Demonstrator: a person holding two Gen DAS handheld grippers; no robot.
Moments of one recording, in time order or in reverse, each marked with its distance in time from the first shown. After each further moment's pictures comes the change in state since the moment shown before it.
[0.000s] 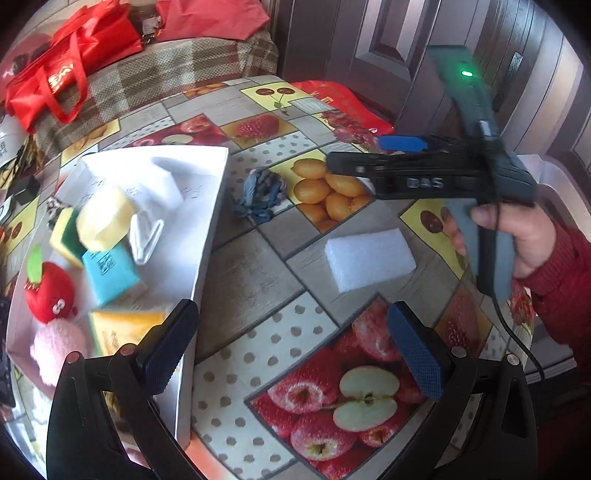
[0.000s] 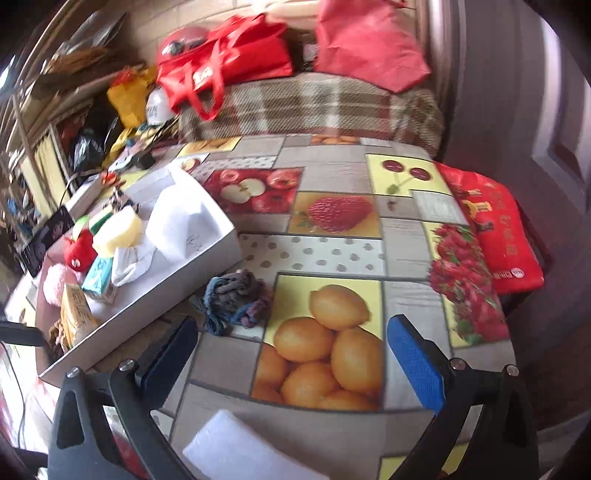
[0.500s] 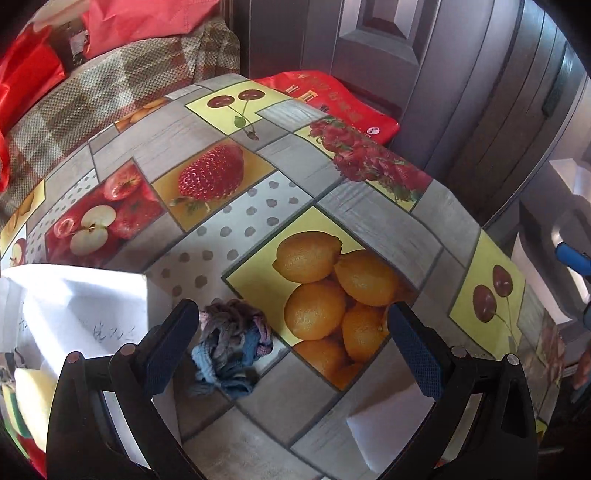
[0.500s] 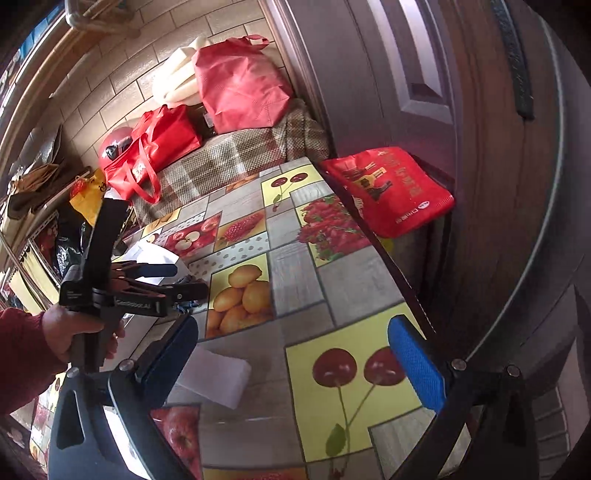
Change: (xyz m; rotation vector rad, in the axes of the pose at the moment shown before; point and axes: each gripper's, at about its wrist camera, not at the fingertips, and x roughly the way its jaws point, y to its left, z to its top) left arm 0.125 -0.014 0.110 0.144 0.055 -0.005; right arm -0.102 -0.071 -0.070 0.314 -0.129 -0.054
